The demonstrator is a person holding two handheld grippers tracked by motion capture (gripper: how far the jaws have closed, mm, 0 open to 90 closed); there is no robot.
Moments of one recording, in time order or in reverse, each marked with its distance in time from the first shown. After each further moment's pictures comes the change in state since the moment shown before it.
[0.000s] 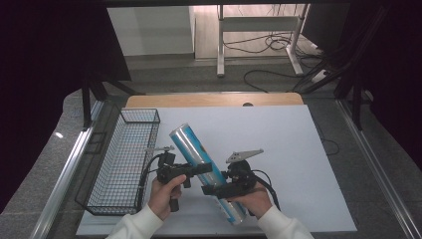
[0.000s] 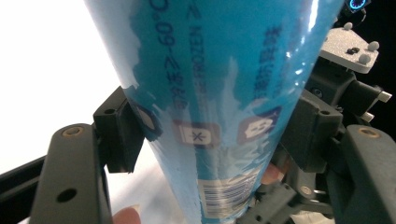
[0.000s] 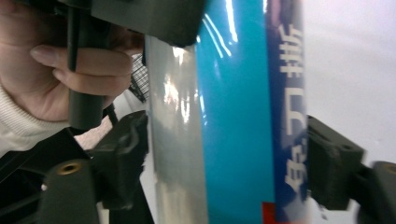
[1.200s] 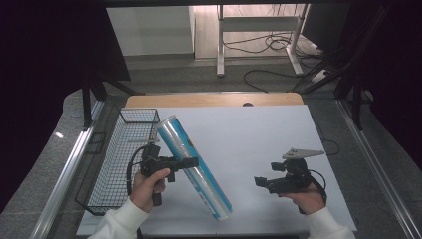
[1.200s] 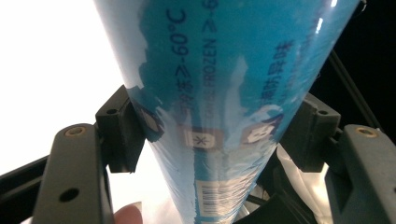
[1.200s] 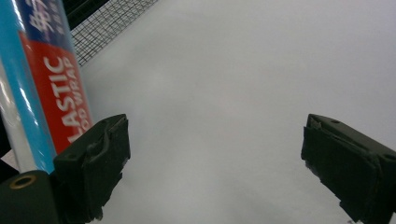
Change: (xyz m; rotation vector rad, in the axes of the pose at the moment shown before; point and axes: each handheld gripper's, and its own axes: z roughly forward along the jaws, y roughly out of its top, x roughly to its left) left arm -0.014 0.027 -0.043 0.033 0.030 0.046; right arm -0.054 -0.037 -0.114 -0.061 -0.299 0.044
